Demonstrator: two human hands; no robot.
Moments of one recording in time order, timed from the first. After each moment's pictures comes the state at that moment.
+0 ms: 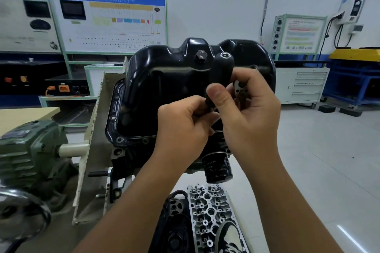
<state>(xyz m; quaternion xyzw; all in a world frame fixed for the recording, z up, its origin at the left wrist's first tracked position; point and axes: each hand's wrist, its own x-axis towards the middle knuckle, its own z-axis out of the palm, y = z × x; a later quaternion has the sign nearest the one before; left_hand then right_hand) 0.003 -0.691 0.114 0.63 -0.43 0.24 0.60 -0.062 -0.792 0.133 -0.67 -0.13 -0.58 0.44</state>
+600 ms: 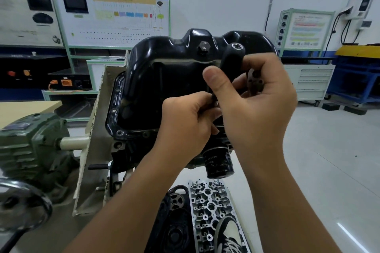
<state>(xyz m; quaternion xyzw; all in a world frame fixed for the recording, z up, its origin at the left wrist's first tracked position) 0.006 -0.693 0.112 0.64 -0.47 0.28 0.55 -0.069 -0.781 0.142 -0.65 -0.06 -0.65 0.40</state>
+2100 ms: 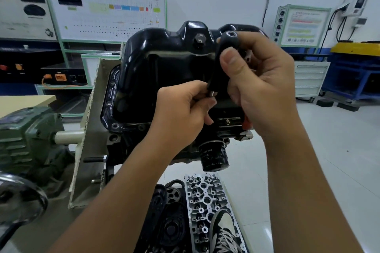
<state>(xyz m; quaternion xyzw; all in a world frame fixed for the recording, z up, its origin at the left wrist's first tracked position) 0.015 -0.691 0.112 0.64 -0.47 0.23 0.56 -0.080 -0.807 0.168 -0.70 -0.21 -0.46 0.50</state>
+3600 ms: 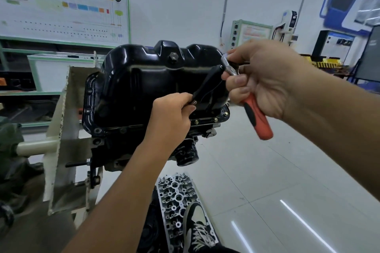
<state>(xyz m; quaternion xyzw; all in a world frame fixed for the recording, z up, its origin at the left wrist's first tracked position) 0.003 -0.705 0.112 0.66 -0.48 0.28 0.52 -0.158 -0.782 0.250 -0.65 0.15 -0.23 0.71</state>
